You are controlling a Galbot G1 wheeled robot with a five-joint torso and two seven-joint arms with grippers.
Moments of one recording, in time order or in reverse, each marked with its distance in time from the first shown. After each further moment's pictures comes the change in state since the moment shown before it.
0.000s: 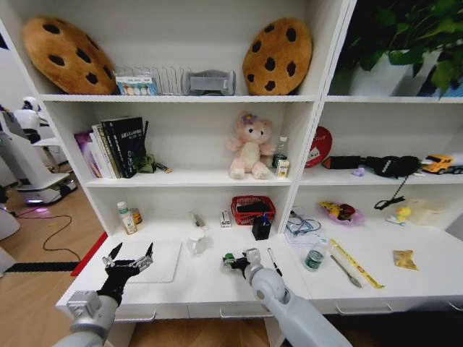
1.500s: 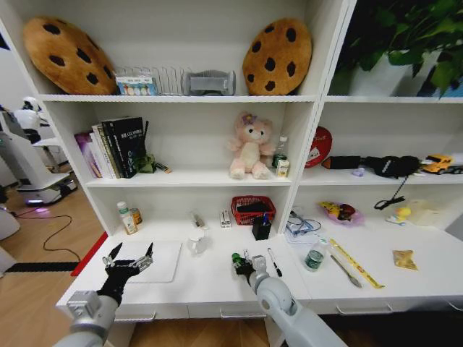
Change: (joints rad) left arm 0.000 0.000 0.000 0.000 0.000 0.000 0.000; right arm -0.101 -0.019 0.063 0.033 -0.063 0.032 -0.028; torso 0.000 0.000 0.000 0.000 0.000
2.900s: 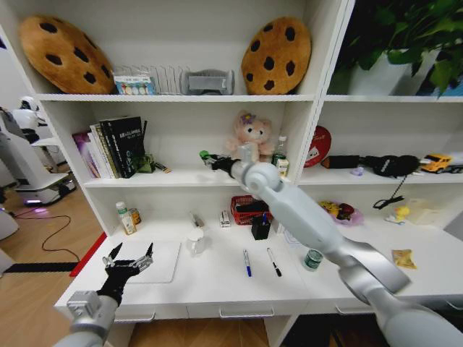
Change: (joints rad) left arm 0.000 0.000 0.000 0.000 0.000 0.000 0.000; right arm 1.124 0.168 -0.295 -0.504 0.310 0.064 -0.289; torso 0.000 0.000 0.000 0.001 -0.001
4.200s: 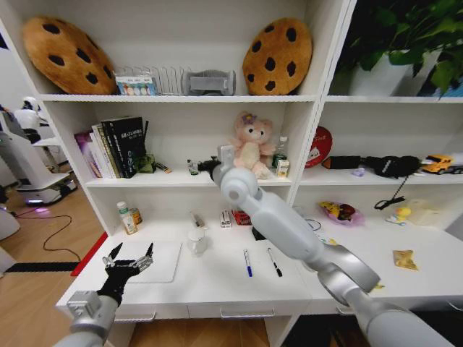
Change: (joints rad) left arm 0.000 0.000 0.000 0.000 0.000 0.000 -0.001; right arm -0.226 -0.197 -0.052 0.609 0.239 -0.045 0.763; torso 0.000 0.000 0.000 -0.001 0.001
